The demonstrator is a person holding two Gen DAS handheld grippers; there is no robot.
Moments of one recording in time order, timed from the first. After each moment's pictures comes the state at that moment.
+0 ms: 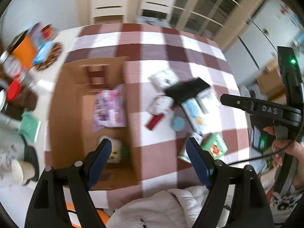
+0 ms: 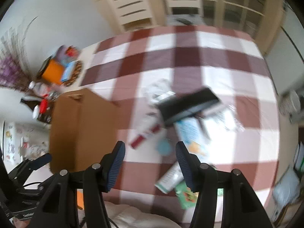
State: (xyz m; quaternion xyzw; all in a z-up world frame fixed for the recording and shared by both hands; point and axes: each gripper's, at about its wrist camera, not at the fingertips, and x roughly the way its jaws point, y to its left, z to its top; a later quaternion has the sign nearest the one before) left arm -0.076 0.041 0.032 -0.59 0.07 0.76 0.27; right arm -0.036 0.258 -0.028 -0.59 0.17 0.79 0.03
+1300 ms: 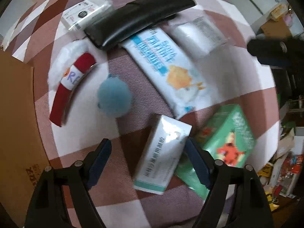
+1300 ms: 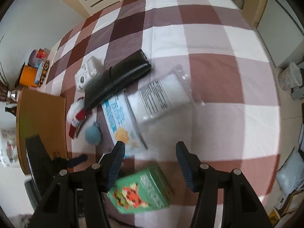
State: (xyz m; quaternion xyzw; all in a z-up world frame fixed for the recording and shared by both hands) left arm -0.038 0.202 -0.165 -0.66 0.18 0.67 0.28; right arm -0.028 0.385 -0.154 -0.63 0.23 0.74 0.02
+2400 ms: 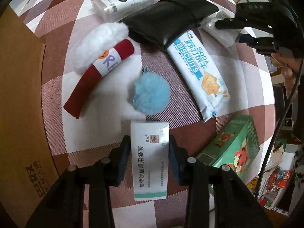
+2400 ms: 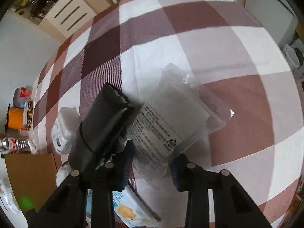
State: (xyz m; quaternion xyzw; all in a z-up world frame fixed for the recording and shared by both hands) left arm -0.069 0.144 -0.175 -0.68 0.12 0.67 0.26; right arm -0.098 0.385 -0.212 -0.59 0.28 0.75 0.10
